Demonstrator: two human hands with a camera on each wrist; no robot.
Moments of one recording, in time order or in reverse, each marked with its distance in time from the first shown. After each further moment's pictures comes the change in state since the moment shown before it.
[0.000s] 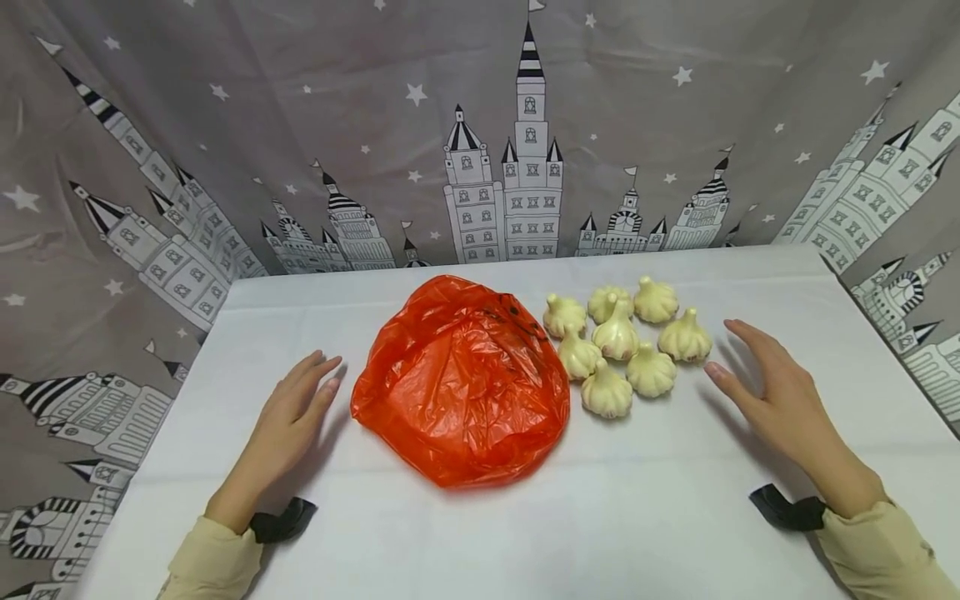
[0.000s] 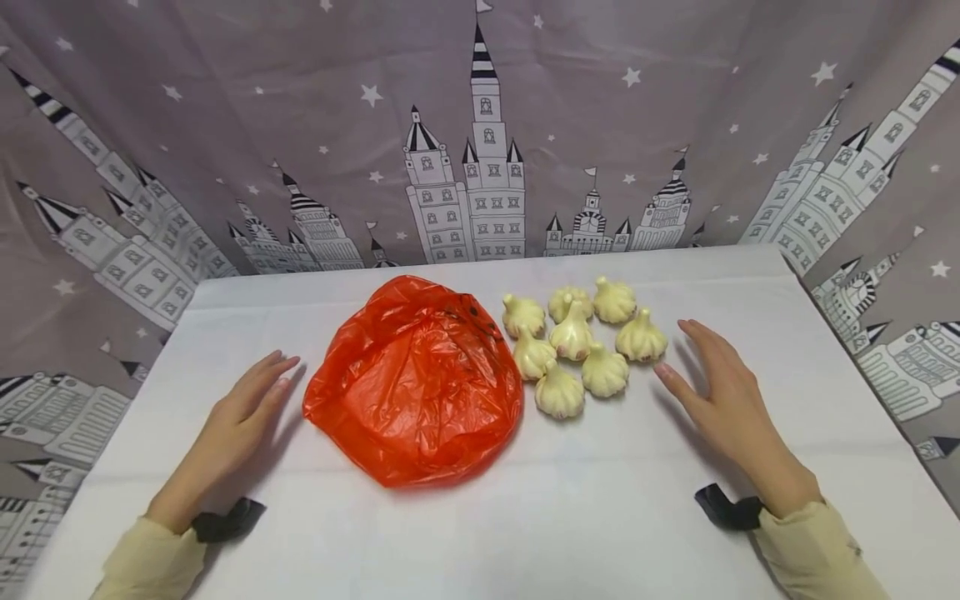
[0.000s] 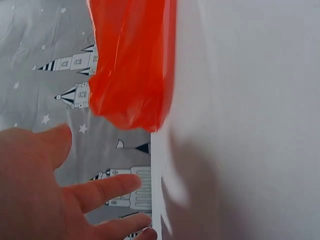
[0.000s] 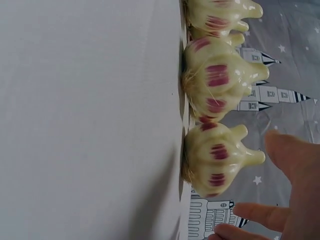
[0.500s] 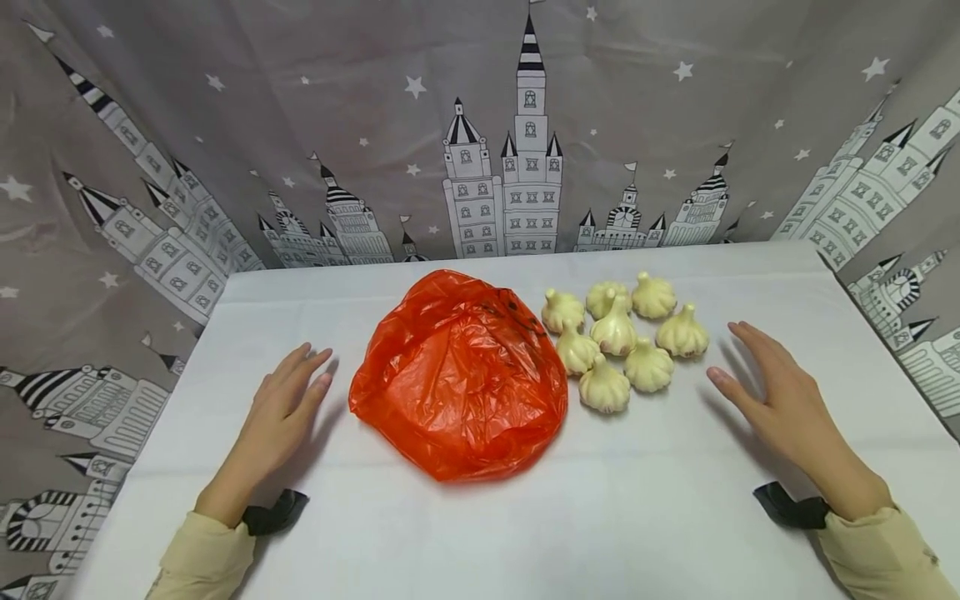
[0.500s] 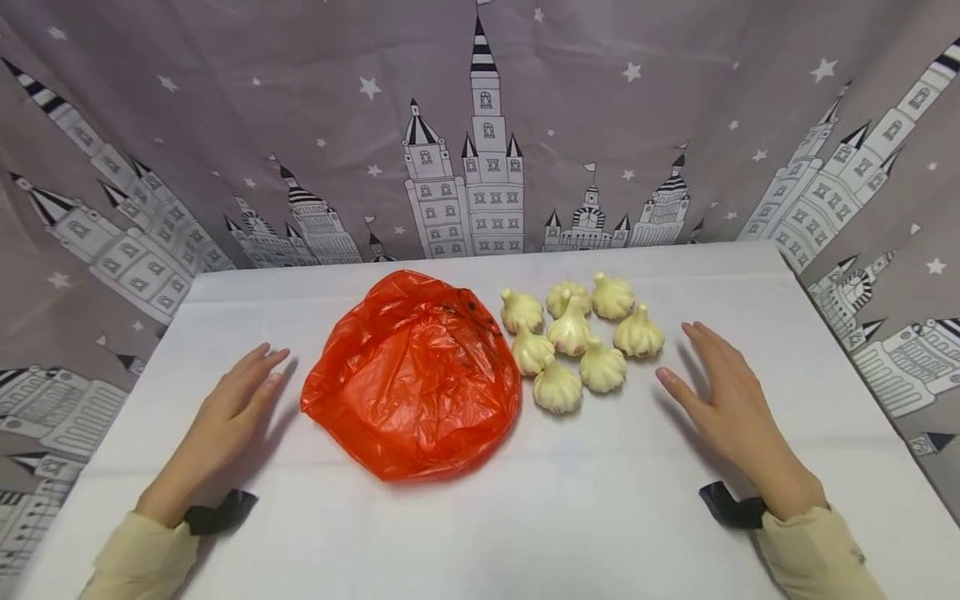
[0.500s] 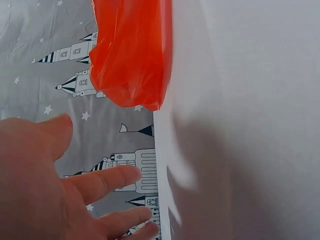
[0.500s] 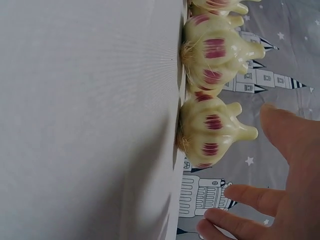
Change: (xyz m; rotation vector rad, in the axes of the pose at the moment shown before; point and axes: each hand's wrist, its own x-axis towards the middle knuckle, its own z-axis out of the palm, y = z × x) left_hand -0.002 -0.008 -0.003 0.019 0.037 0.042; right_hand -0.010 0.003 -0.003 -0.038 -0.031 0.002
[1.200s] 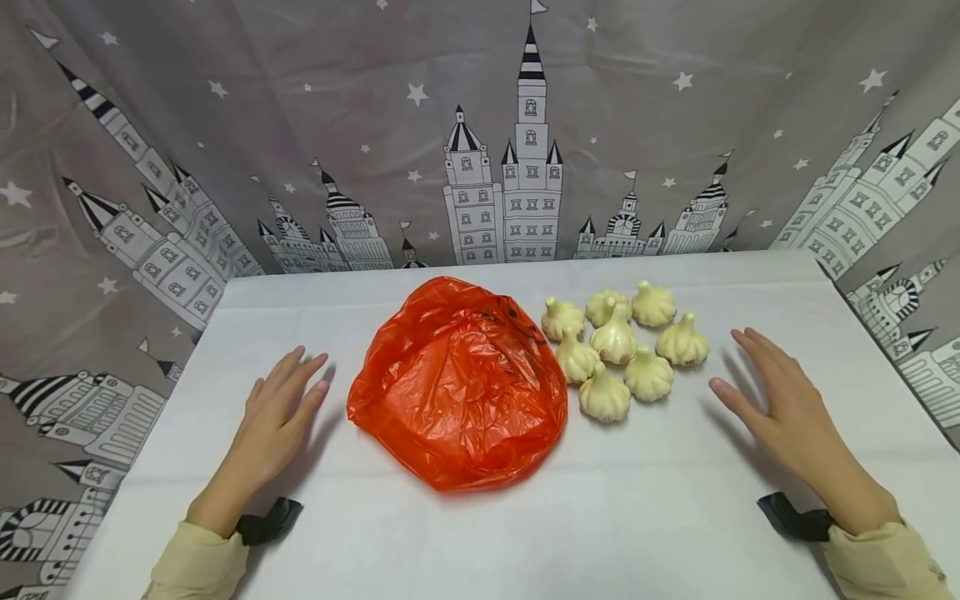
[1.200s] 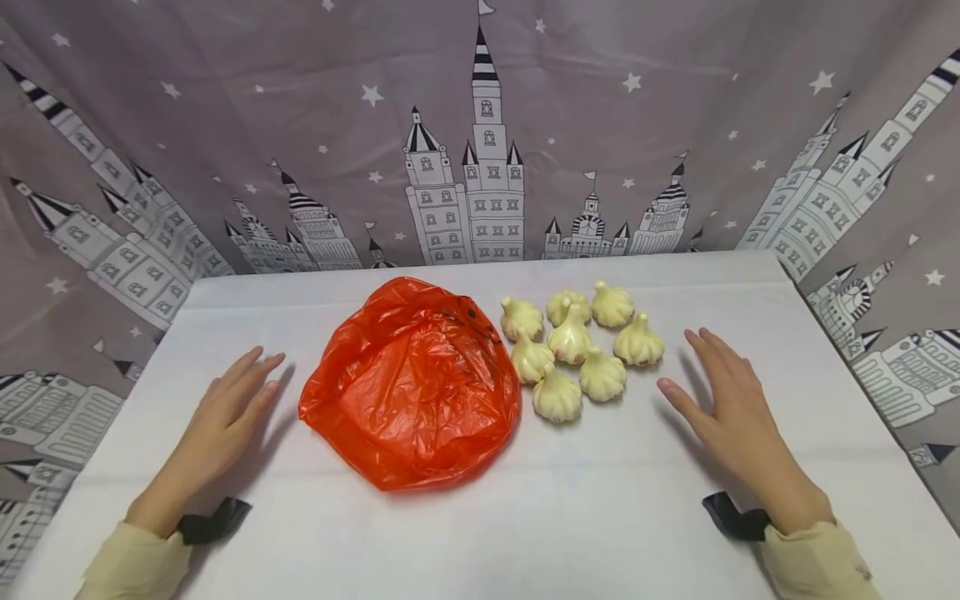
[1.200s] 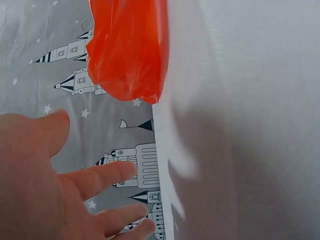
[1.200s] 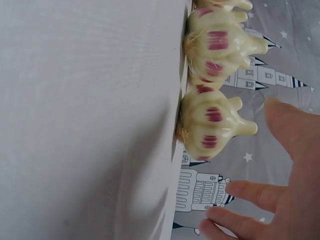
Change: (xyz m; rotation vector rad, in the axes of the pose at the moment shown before) left_hand -0.002 0.000 0.000 0.039 0.036 0.025; right_hand -0.002 0.003 0.000 0.002 0.025 -0.049
